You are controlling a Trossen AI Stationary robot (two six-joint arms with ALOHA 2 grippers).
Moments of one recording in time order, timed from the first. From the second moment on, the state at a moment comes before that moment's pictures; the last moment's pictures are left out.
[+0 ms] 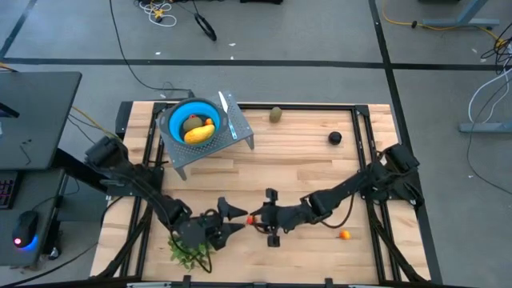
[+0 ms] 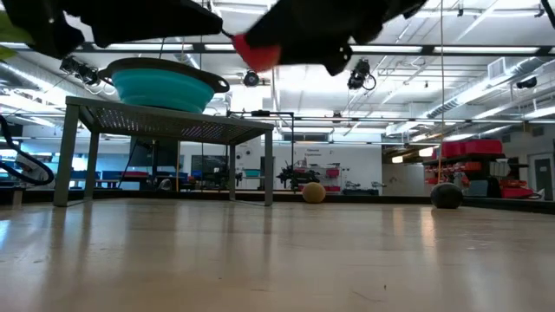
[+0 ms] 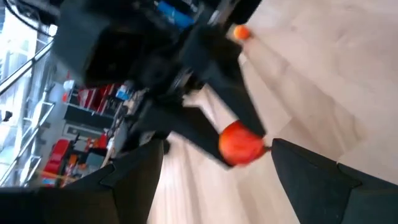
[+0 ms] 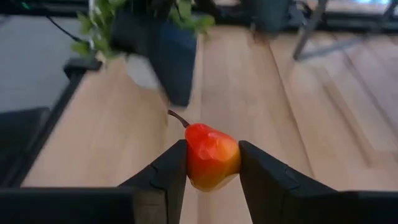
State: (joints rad) left arm -0.69 1.62 0.83 0.40 -0.86 0.72; right arm 0.44 1.82 1.11 0.17 0.35 0.18
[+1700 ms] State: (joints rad) left arm -0.69 1.62 0.83 0.42 -0.91 0.98; right arm 0.37 1.81 1.11 0.36 0.18 0.21
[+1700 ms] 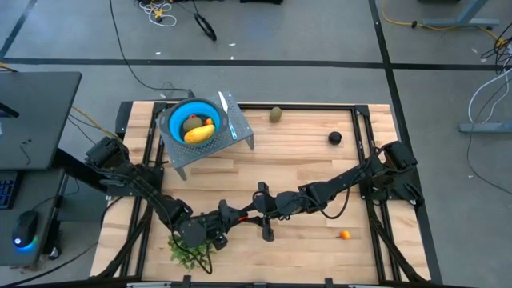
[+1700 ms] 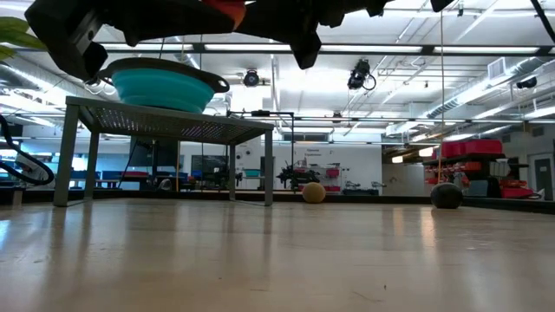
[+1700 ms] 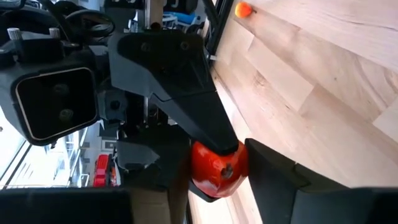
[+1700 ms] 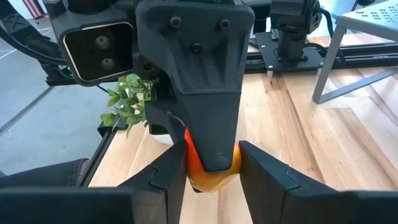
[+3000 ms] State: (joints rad) left arm -0.67 1.46 0.83 0.30 -0.74 0.46; right arm 0.41 1.66 1.11 -0.19 0.22 0.26
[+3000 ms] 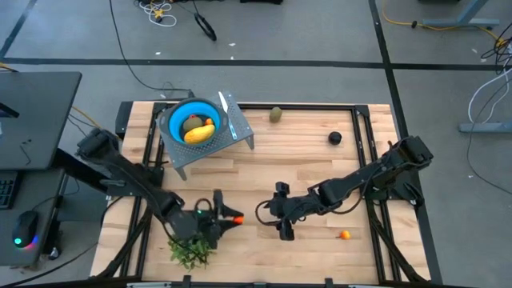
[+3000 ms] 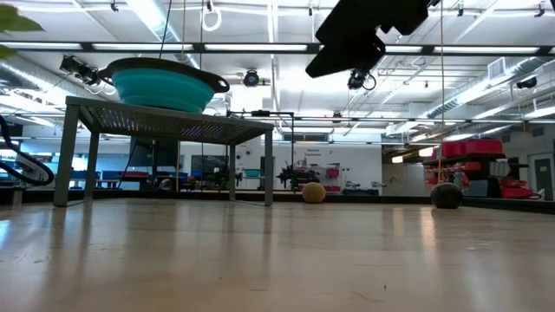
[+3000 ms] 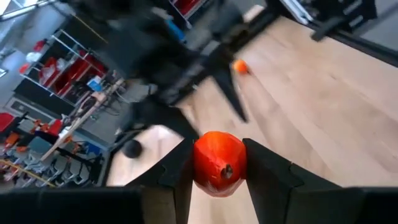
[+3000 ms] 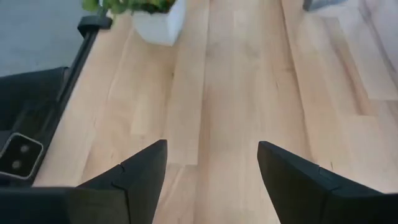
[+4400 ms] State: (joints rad) left arm 0.11 0.82 0.83 -0.42 -0.66 -0.11; right arm 0.50 1.63 1.00 -0.03 0.79 0.15
